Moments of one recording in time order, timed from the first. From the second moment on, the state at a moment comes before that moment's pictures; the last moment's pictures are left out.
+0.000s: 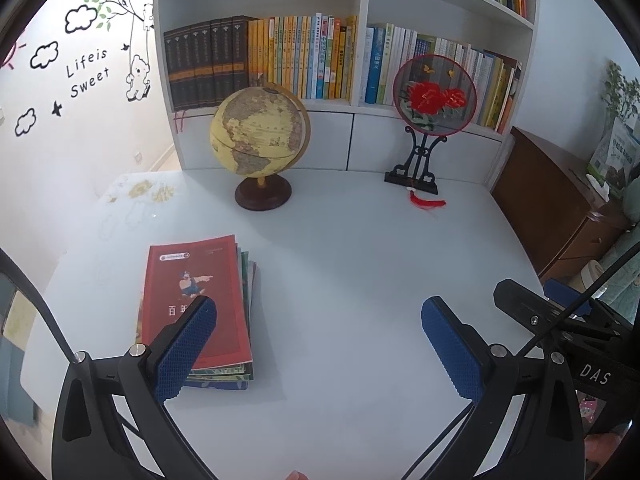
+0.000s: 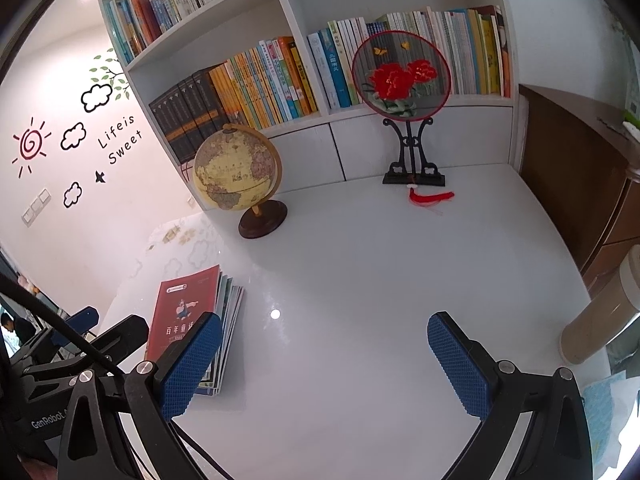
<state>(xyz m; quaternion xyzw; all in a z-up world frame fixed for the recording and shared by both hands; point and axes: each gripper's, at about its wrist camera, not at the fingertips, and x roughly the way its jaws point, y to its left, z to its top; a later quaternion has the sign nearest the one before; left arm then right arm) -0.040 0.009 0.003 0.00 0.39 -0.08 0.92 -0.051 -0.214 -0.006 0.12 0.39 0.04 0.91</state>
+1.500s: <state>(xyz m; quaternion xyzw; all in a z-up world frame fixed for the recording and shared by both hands) -0.049 0.011 -0.001 0.02 0.36 -0.02 0.93 -0.045 -0.209 -0.031 0.13 0.44 0.05 0.89</state>
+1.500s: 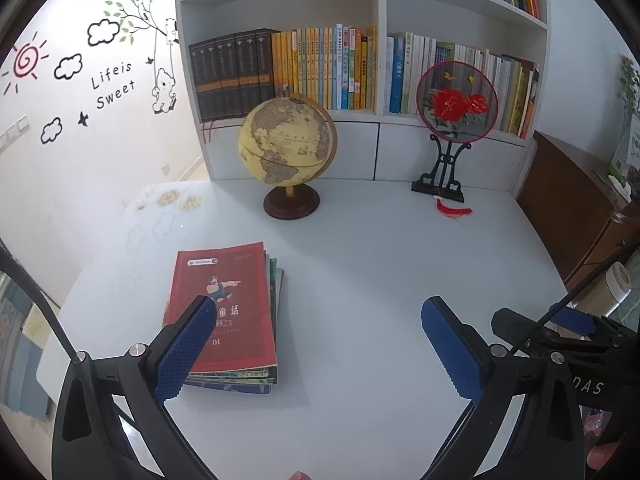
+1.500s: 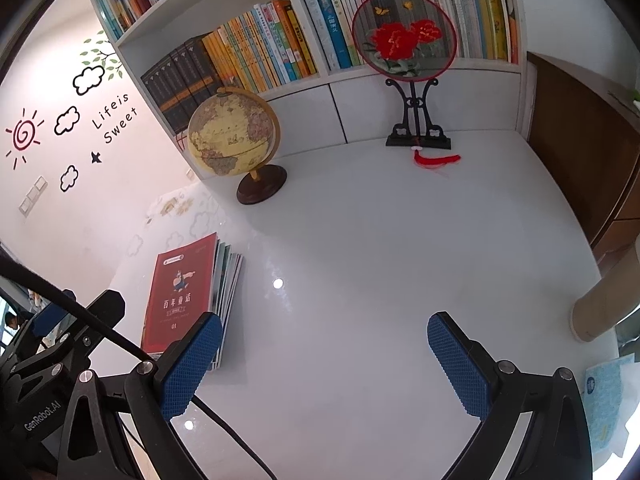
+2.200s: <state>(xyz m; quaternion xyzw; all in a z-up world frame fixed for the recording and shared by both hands) -0.036 0.007 -0.022 0.02 0.39 -0.02 0.92 -0.039 -0.208 -0.041 0.12 0.46 0.05 0.88</state>
